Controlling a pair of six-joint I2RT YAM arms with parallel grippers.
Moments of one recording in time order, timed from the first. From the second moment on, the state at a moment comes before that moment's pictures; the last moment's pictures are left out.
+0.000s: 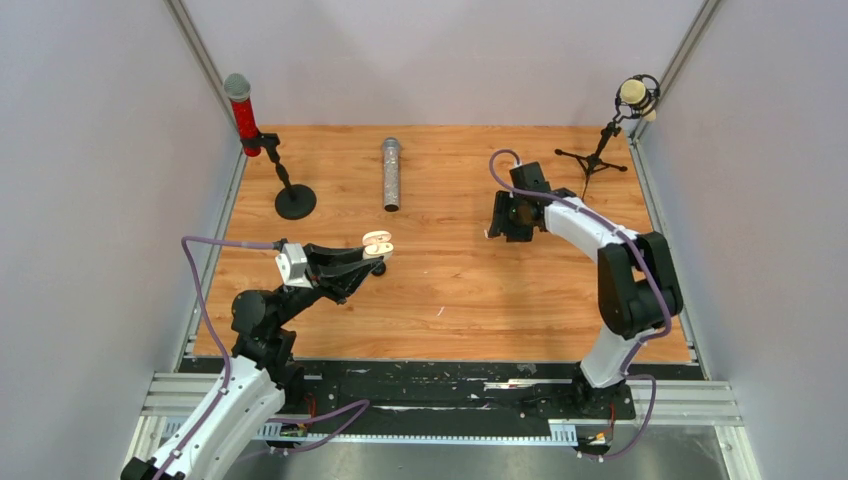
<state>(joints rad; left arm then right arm) -0.38 0.48 0.26 0.68 0.61 -0.36 0.32 1.71 1.17 -0.45 -0.07 0.45</state>
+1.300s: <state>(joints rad) -0.38 0.47 0.26 0.69 0.62 -0.35 0.35 1.98 1.35 -0.44 -0.06 0.43</state>
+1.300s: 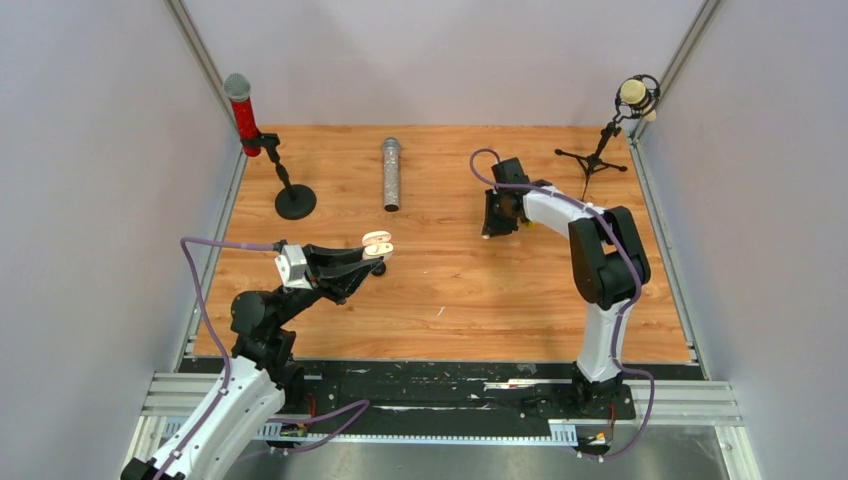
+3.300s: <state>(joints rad) -0.38 0.45 0.26 0.69 0.62 -0.34 0.90 1.68 0.99 -0.43 -0.06 0.17</state>
